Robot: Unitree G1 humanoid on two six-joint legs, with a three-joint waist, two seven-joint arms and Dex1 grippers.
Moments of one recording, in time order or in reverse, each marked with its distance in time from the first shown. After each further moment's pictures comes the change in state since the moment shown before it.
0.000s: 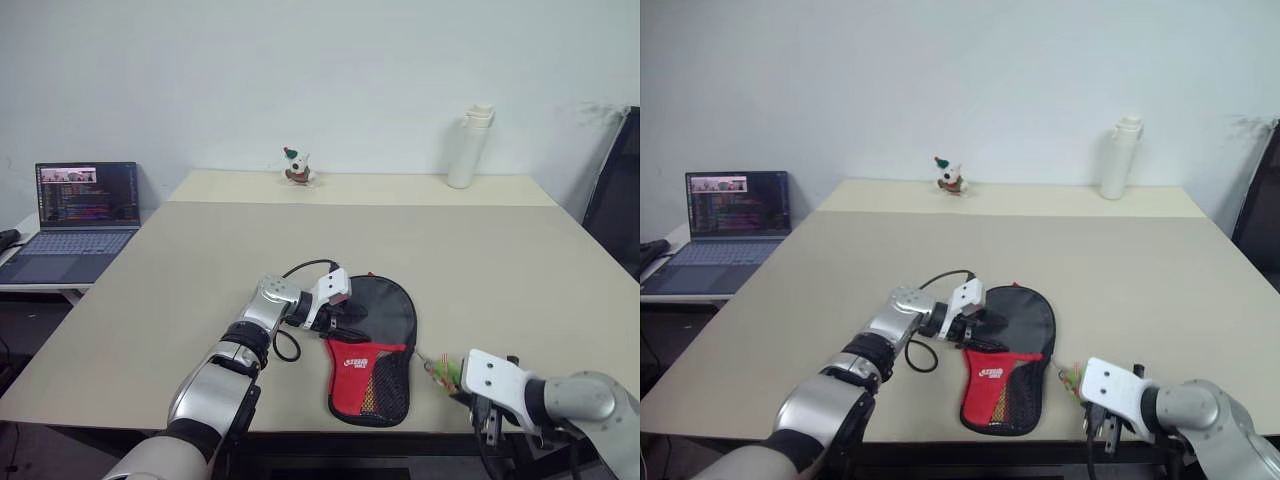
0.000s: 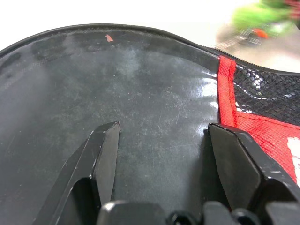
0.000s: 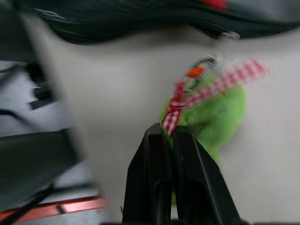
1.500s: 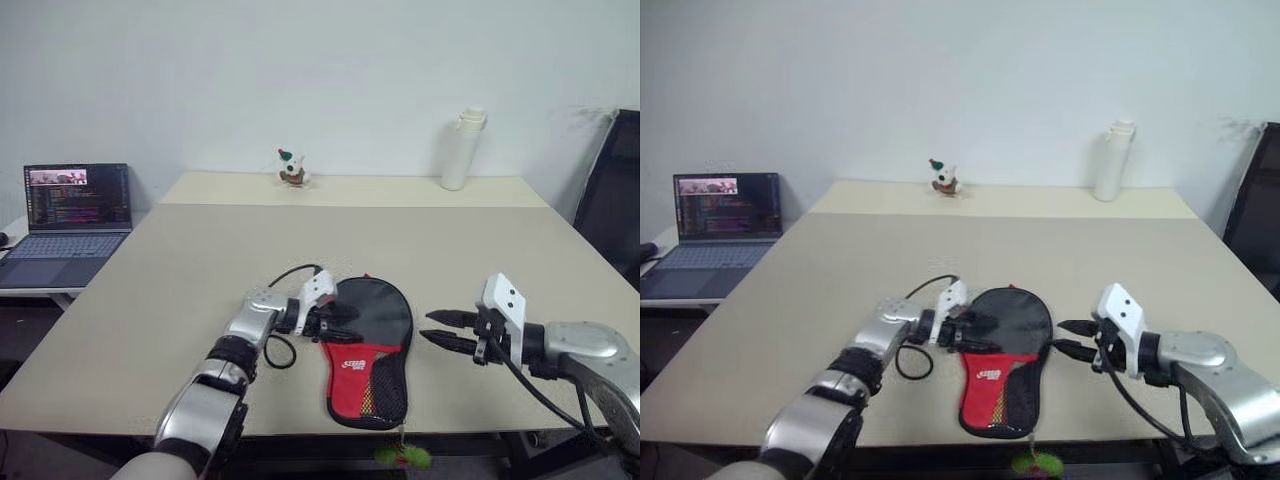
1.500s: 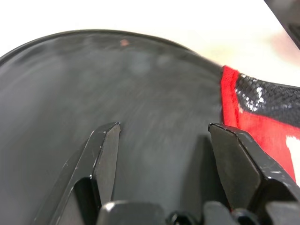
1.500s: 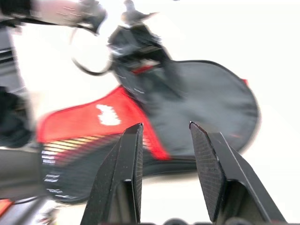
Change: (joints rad) left arm 0.159 0.088 0.088 -0.225 -0.105 0.134 0.029; right arm -0.321 0.147 -0.152 0.427 0.488 -0.182 -0.044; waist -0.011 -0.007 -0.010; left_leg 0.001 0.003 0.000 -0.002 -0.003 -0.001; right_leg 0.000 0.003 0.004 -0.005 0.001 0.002
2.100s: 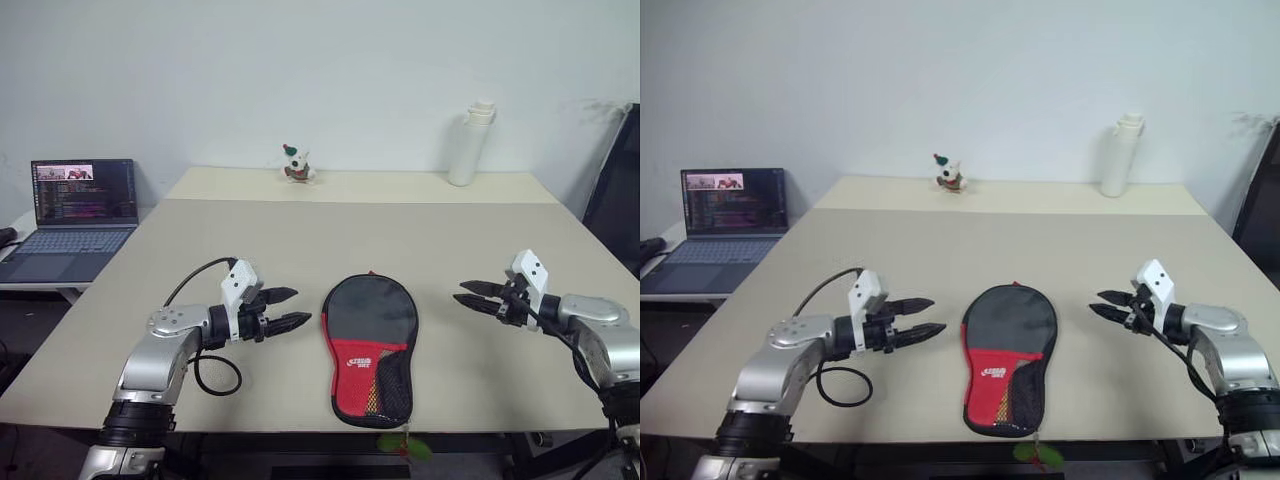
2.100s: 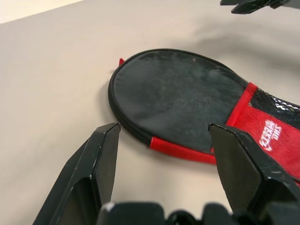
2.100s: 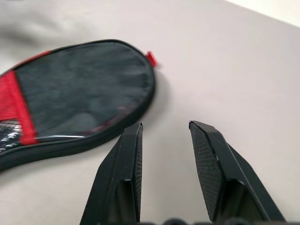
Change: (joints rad) left arm 0.413 0.221 0.171 -0.850 -0.242 0.438 0.243; right arm -0.276 0.022 0.002 0.718 -0.168 -0.393 0.166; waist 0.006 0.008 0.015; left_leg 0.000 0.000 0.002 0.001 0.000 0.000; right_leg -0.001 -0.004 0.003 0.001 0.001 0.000
